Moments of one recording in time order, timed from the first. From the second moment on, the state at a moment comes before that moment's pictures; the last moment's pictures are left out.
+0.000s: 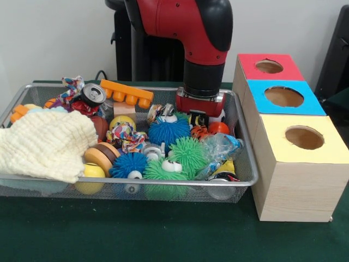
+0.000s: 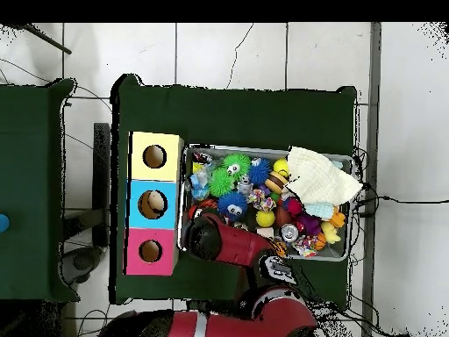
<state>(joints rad) -0.18 -0.43 -0.02 1.90 0.07 -0.03 1.76</state>
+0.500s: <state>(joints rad) -0.18 -0.56 -0.02 1.97 0.07 0.12 1.76</state>
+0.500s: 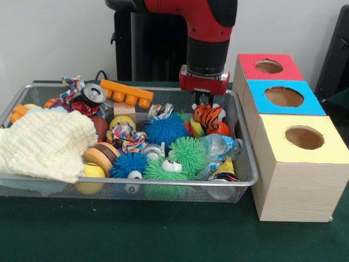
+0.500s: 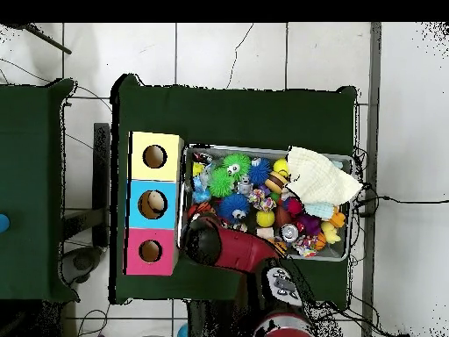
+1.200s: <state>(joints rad) -0.14 -0.71 -0.02 2.01 0.11 0.28 1.76</state>
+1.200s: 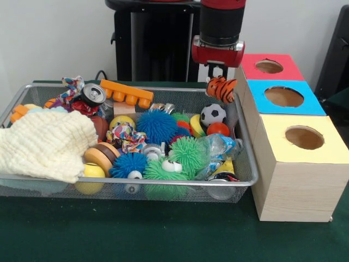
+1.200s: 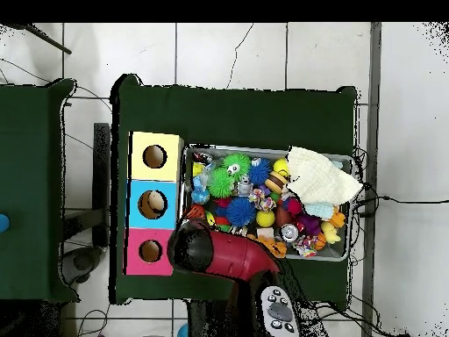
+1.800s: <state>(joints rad) -0.02 -0.78 -0.04 2.02 0.19 0.33 1.76</state>
